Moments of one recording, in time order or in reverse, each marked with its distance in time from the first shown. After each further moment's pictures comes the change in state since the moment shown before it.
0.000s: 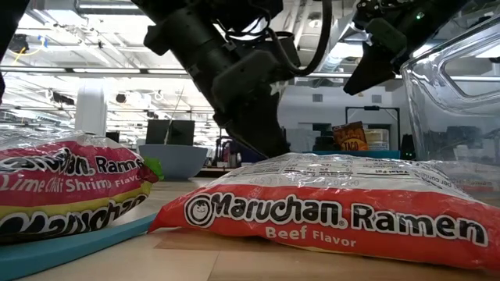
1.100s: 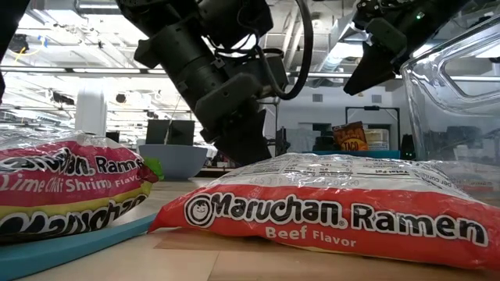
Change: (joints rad) left arm 0.006 0.000 -0.075 0.049 0.004 -0.010; right arm 0.000 0.000 0.000 0.000 -0.003 0.002
